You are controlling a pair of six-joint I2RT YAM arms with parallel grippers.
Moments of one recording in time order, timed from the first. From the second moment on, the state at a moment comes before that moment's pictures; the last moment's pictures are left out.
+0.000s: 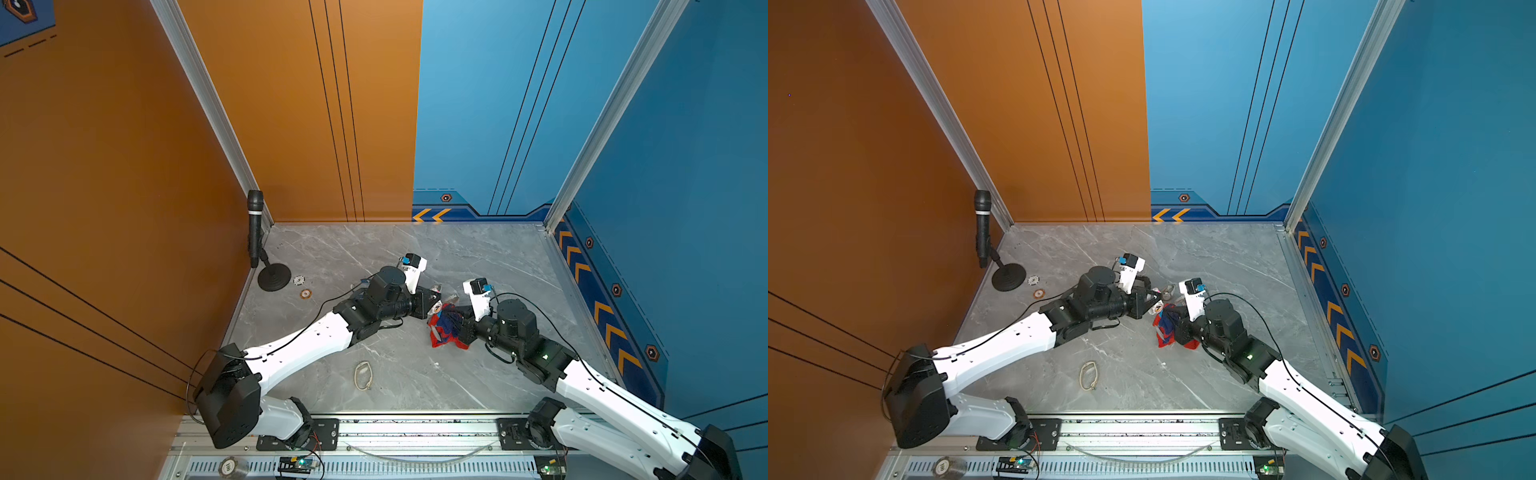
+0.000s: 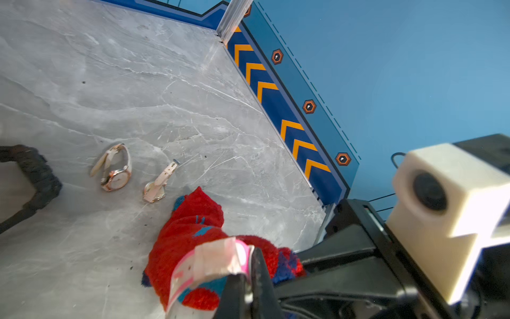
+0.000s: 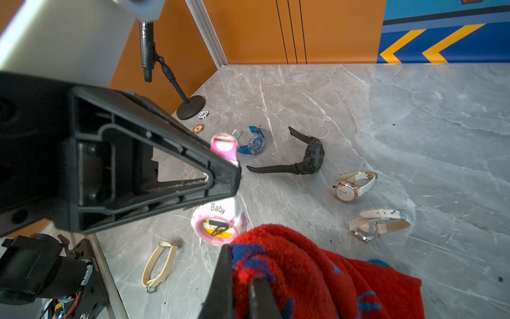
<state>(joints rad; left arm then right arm) -0.82 1.37 1.01 -0.05 0.22 -0.61 0.69 0.87 0.58 -0.05 -0.11 0.34</state>
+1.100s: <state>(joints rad) -0.88 1.34 1.04 -0.18 0.05 -0.55 0.74 0.90 0.58 0.04 -0.17 0.30</state>
